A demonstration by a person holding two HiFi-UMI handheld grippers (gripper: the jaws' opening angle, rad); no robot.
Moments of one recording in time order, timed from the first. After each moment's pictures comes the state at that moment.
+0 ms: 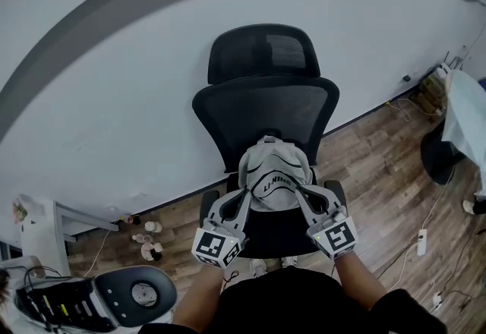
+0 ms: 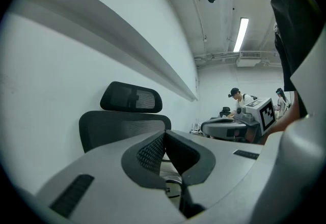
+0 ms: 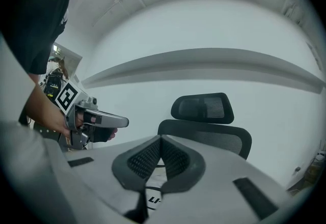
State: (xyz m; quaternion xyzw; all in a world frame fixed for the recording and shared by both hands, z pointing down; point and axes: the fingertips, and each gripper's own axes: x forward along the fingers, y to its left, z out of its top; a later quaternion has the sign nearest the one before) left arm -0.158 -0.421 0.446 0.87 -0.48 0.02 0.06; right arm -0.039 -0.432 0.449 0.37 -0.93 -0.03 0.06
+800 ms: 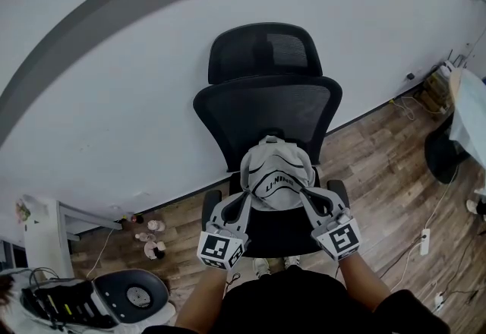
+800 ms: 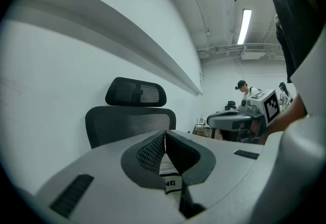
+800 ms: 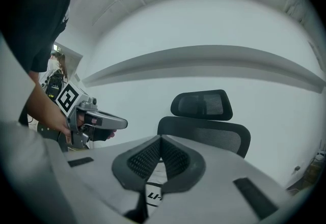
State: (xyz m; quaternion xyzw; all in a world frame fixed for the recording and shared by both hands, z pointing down) left arm -0.161 -0.424 0.464 0.86 -0.51 0.05 0.06; right arm -0.030 -0.434 0.457 0.37 -0.93 -0.02 0.07
